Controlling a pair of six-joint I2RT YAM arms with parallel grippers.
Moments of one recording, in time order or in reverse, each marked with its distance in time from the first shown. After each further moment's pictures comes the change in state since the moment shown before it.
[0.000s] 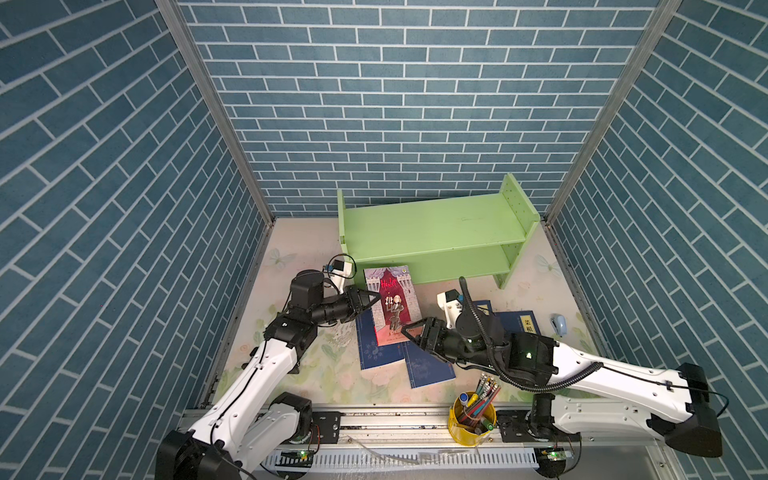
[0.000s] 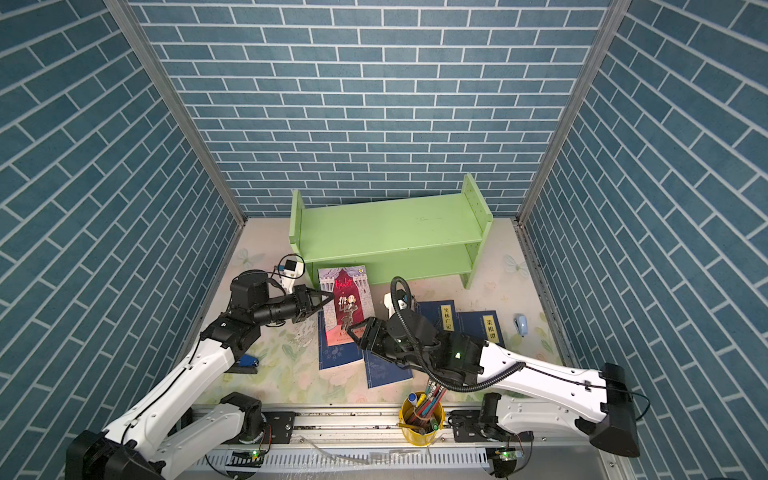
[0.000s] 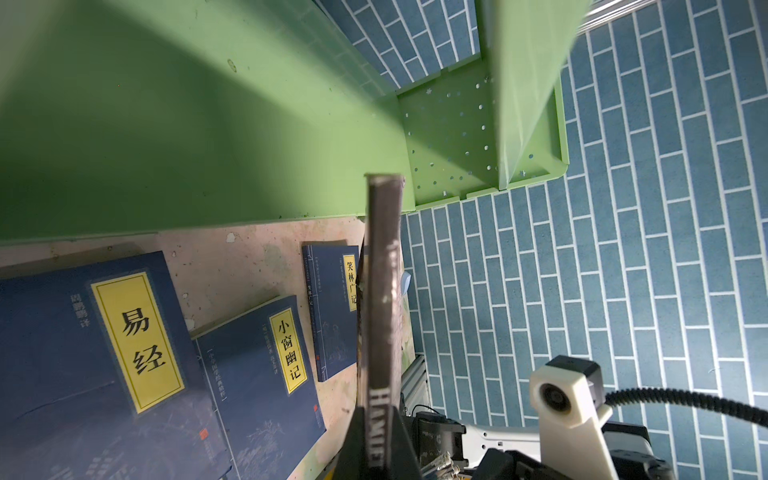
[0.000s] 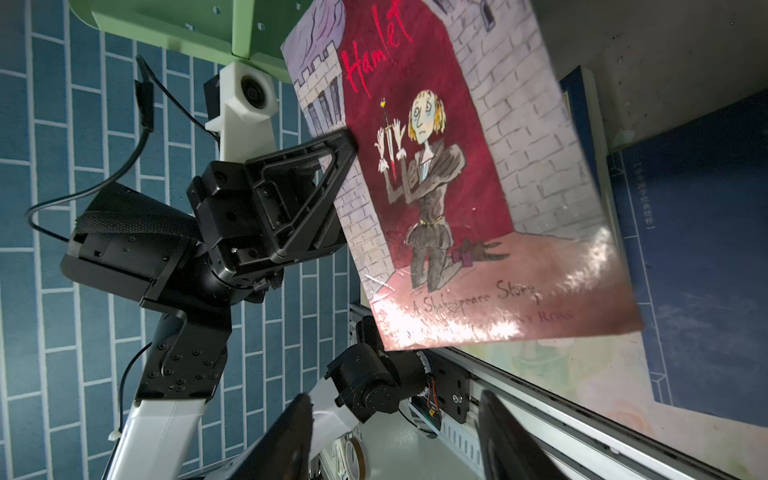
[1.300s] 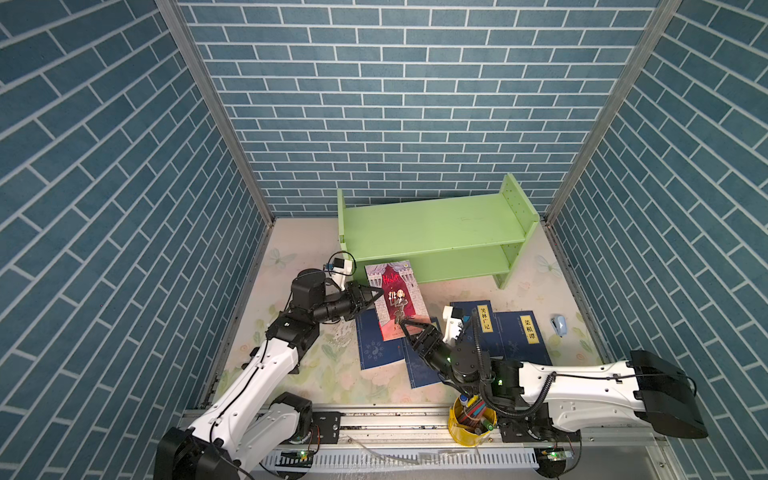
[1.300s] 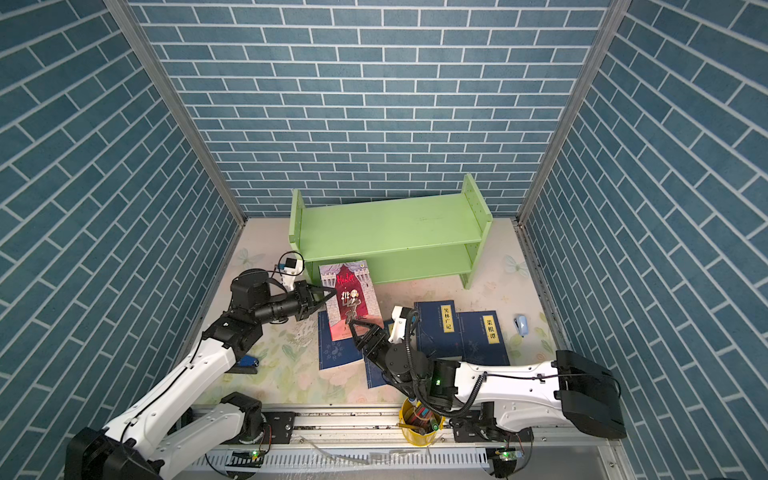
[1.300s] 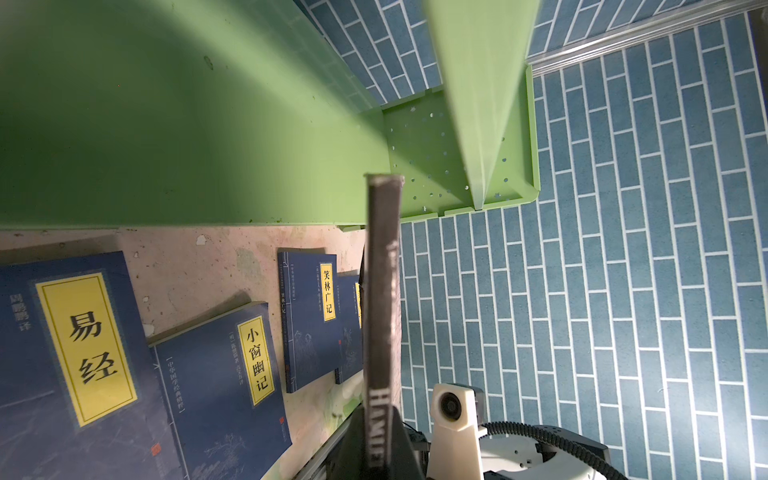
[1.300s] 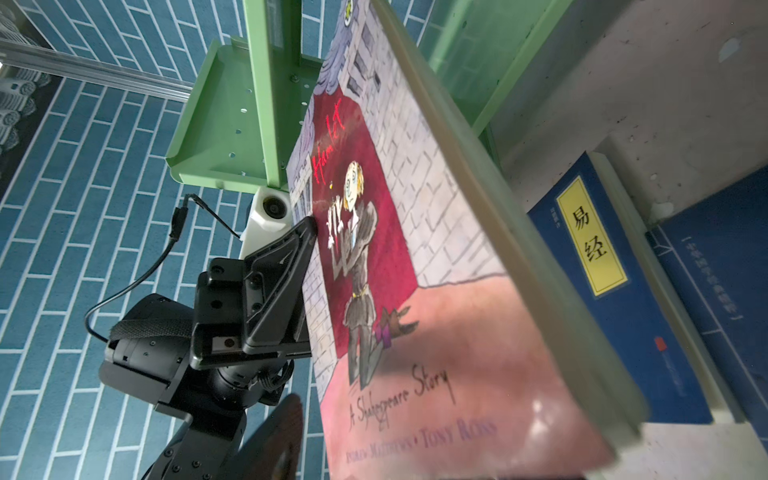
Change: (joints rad) left arm -0.028 0.003 0.001 0.077 -0.020 -0.130; right arm 0.114 0.129 -0.327 0.730 0.426 0.090
